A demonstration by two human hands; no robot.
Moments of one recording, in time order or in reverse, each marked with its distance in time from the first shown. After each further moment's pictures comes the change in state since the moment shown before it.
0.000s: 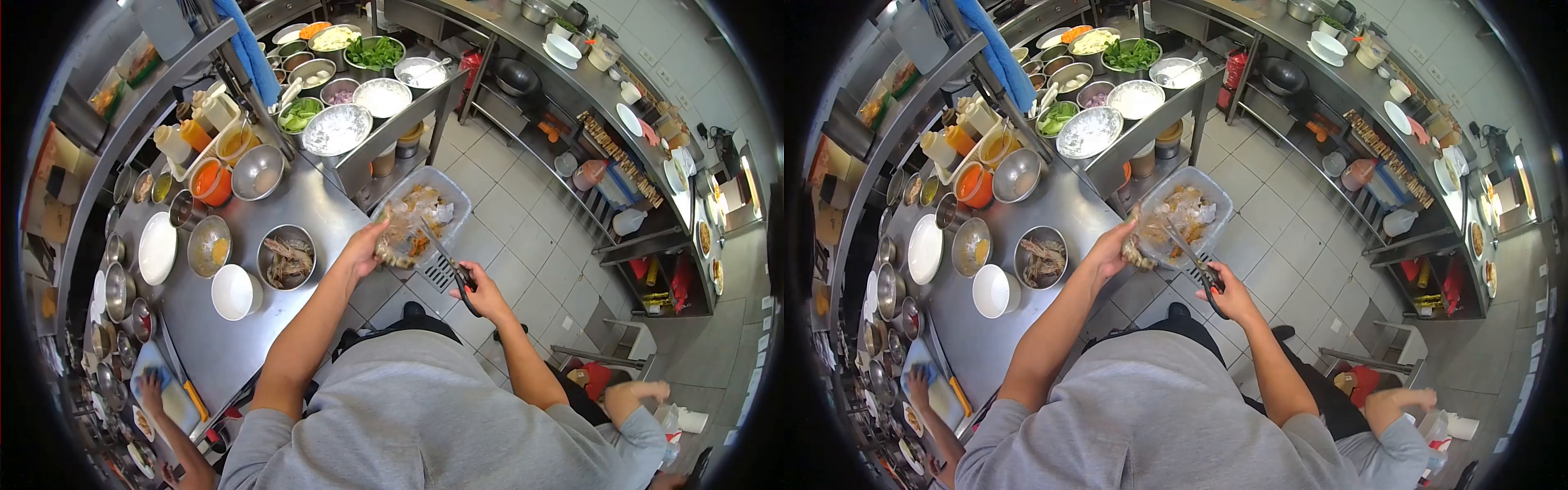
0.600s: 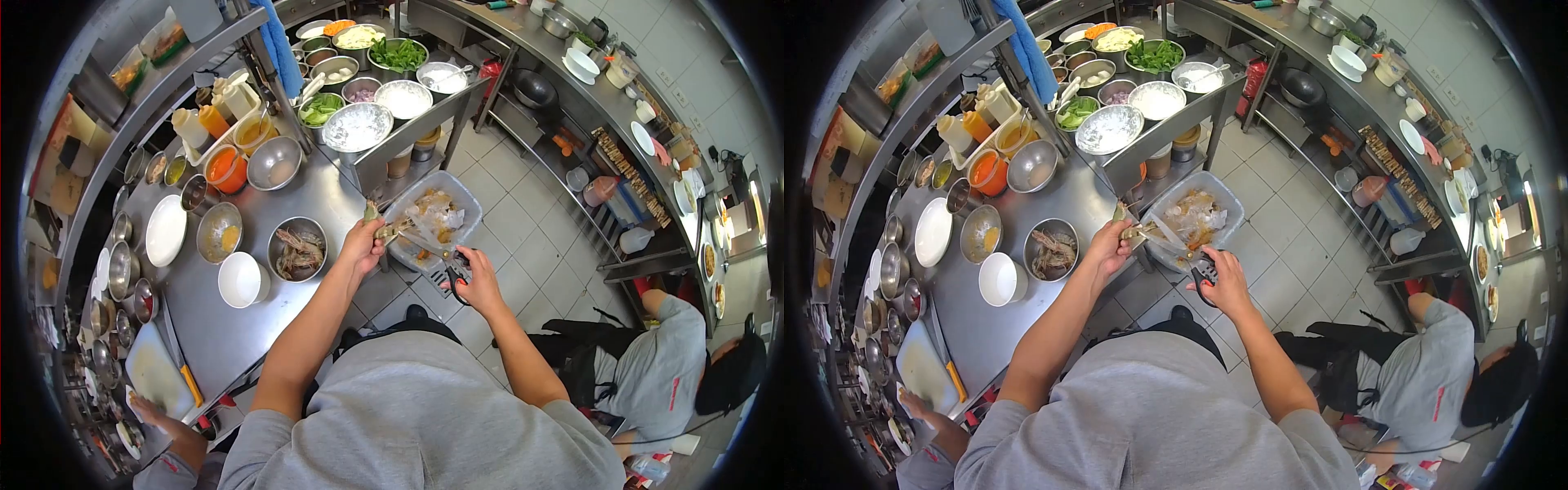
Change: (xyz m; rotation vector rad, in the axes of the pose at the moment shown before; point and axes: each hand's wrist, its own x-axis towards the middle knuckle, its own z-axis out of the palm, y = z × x) left_hand -0.030 0.019 -0.005 -0.235 0.165 0.140; right_hand 0.030 -0.049 0.016 -0.362 0.139 -0.353
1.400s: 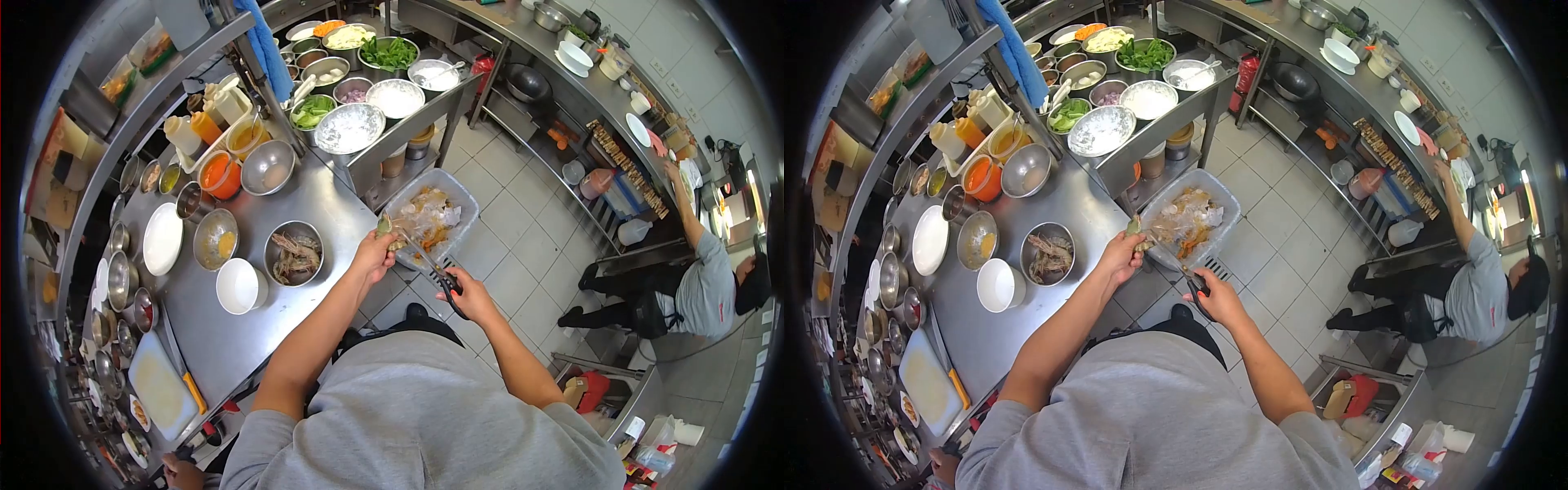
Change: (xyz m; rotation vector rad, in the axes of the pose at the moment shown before) left_hand 0.004 -0.034 0.011 0.175 0.015 -0.053; right_hand -0.027 0.003 0.015 0.118 -0.264 0.369
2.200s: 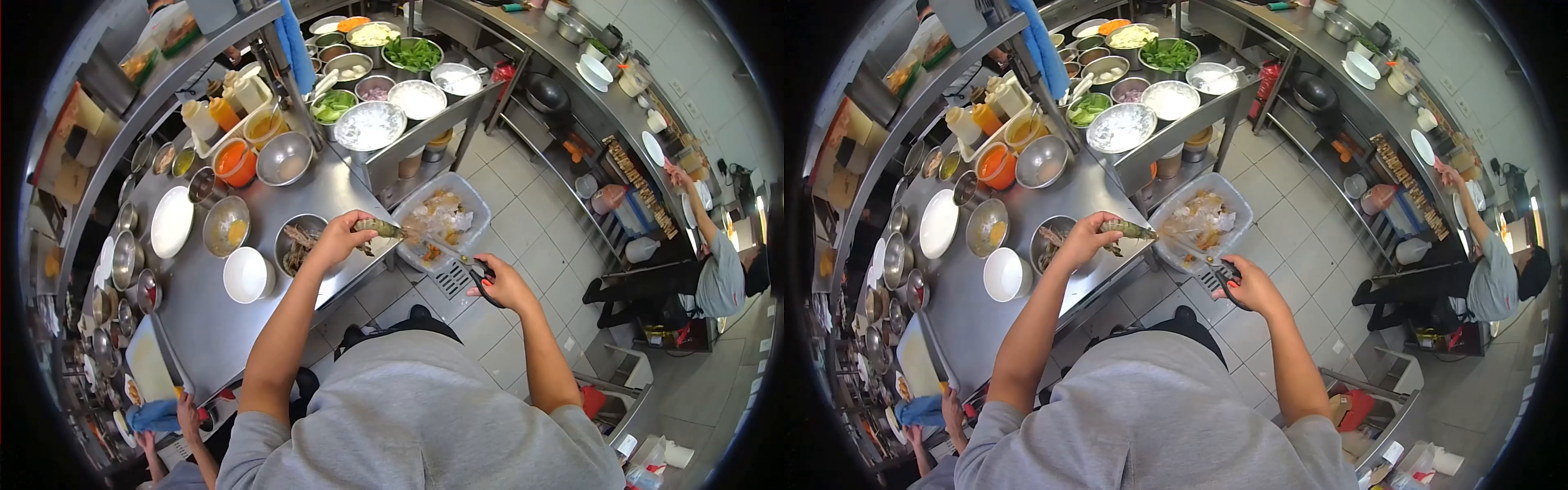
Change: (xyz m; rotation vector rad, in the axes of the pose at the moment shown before) left_hand -0.049 0.086 -0.054 0.796 -0.129 0.433; right_hand 0.018 -0.037 -0.077 -0.124 -0.145 0.043
